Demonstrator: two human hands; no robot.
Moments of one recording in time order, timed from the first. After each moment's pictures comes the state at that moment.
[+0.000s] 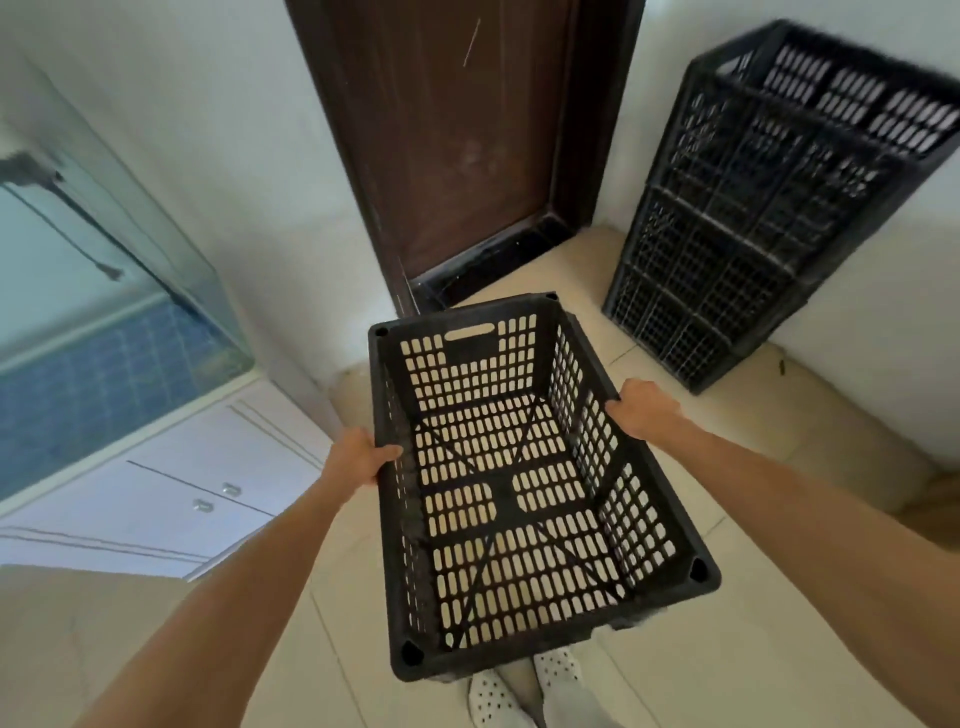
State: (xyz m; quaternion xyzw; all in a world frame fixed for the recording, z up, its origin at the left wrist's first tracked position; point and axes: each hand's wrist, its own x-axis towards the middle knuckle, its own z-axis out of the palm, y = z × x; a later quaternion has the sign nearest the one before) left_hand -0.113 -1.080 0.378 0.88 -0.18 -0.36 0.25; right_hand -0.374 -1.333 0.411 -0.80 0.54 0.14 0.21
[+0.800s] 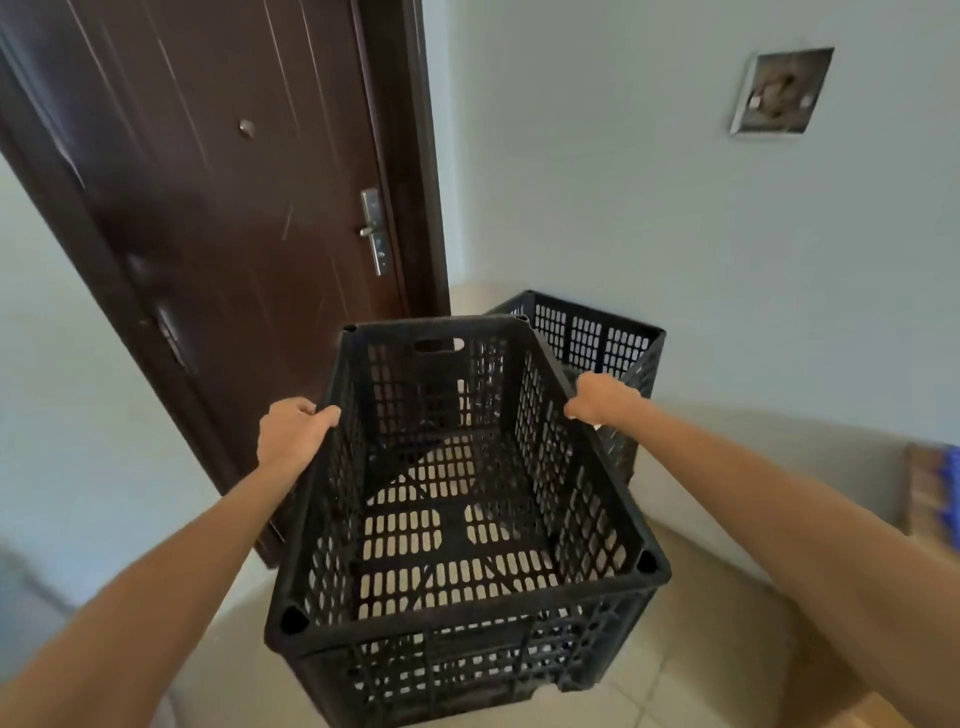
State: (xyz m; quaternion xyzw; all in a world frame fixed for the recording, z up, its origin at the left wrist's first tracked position) left_hand -0.239 -1.412 0.656 0.85 -0.31 -0.11 0.41; right_hand -0.555 -1.614 0.667 -0.83 0.54 0.00 0.16
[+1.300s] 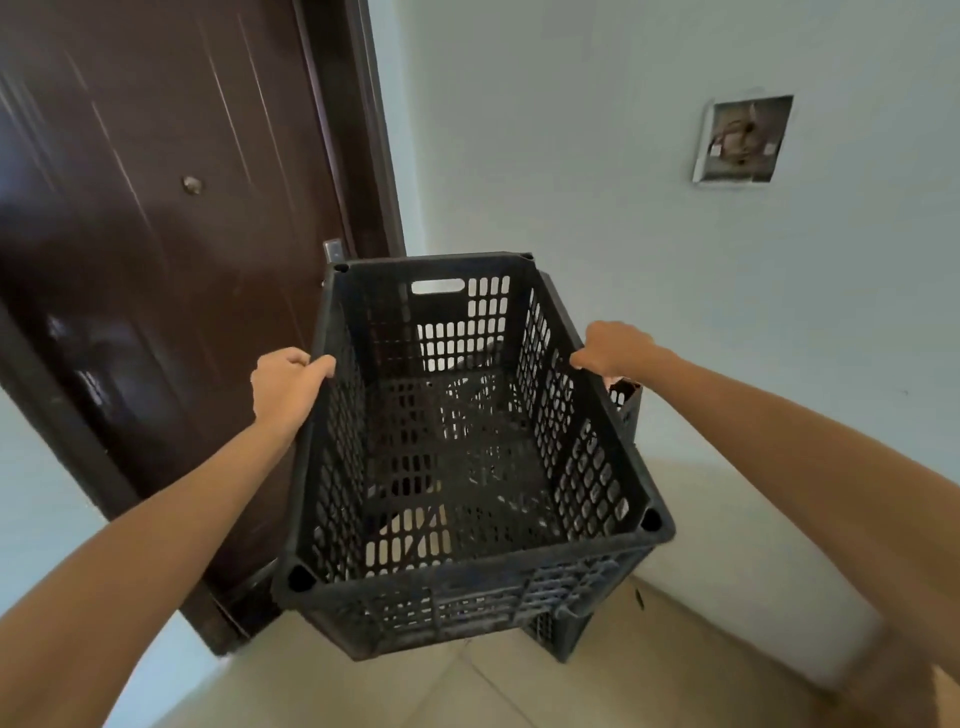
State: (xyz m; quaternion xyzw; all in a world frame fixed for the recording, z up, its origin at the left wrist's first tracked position) left_hand -0.266 -1.602 0.745 0.78 -0.34 -0.06 0.51; right_hand -0.601 -1.788 0.765 -0.83 0.54 -0.08 0.08
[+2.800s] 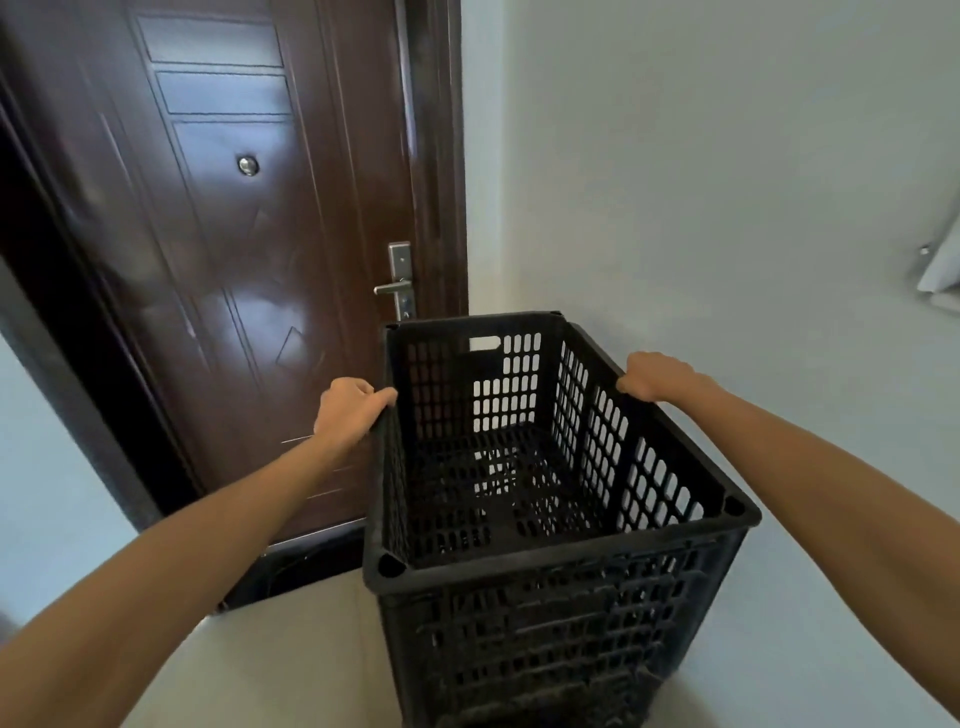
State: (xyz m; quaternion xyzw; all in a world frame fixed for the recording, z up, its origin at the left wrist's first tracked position) left_hand -0.312 -2.011 0.692 0.87 -0.19 -0.04 0.46; right_hand -0.529 -2.331 0.736 -0.93 0.37 0.02 0.05
